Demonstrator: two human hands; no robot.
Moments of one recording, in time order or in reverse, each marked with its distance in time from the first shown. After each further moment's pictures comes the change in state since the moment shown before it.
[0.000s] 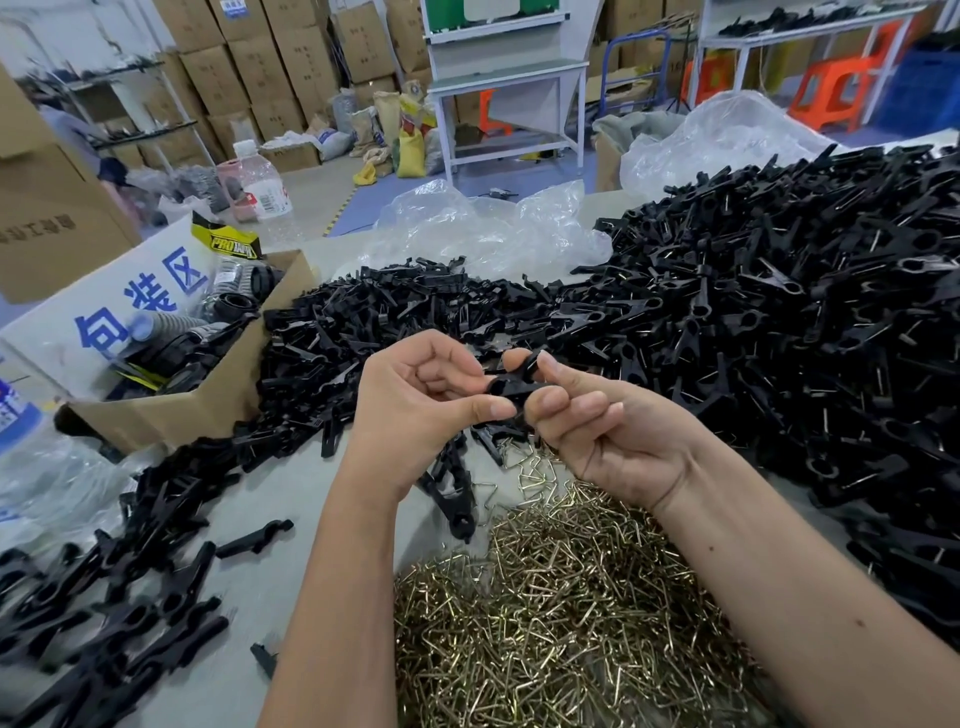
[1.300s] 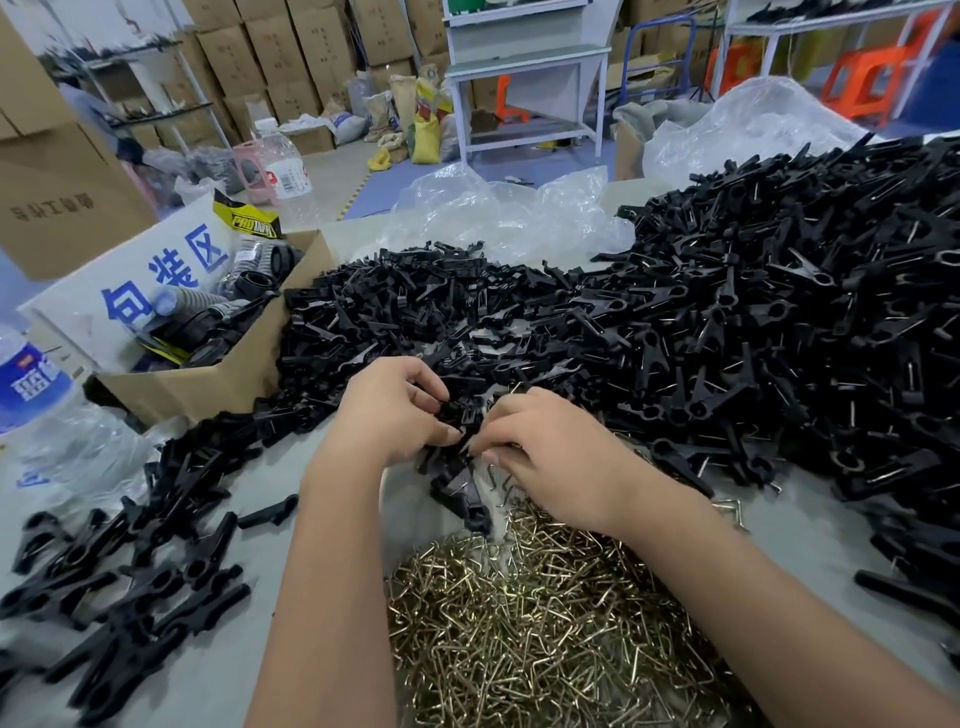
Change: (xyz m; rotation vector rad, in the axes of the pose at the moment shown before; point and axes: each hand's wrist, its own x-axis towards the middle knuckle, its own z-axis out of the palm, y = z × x) left_hand -0.001 -0.002 -0.035 0.703 0.054 -0.596; right_hand 0.026 0.049 -0.010 -2.370 0.278 -0.385
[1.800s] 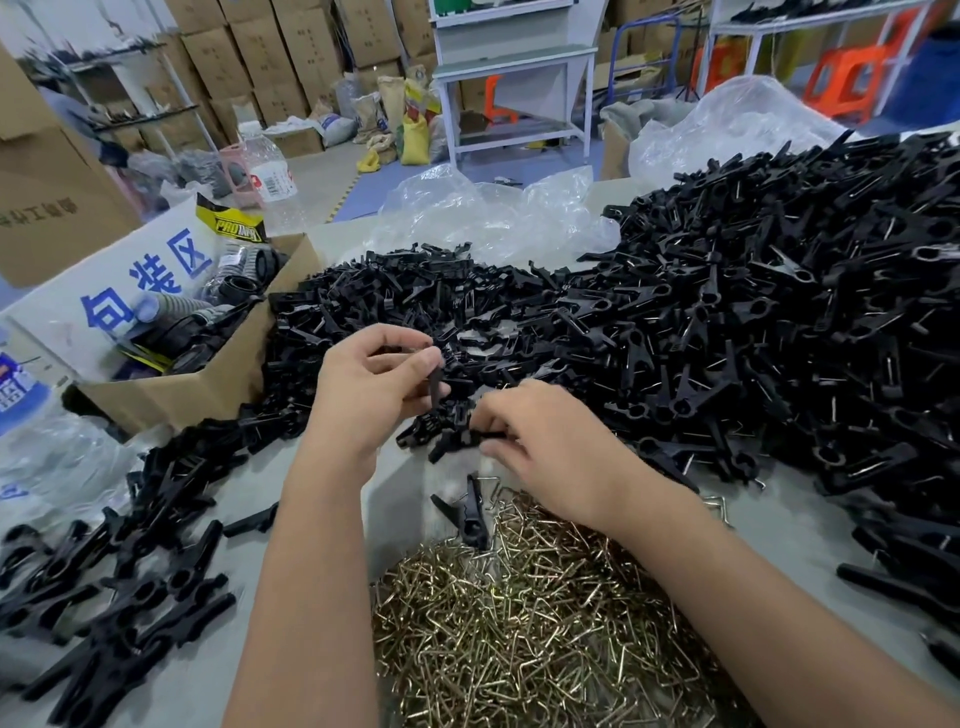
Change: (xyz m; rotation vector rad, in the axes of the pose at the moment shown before) left_hand 0.000 0.007 0.002 -0.703 0.092 0.108; right_hand -0.002 0.000 -0.008 0.070 0.107 0.060
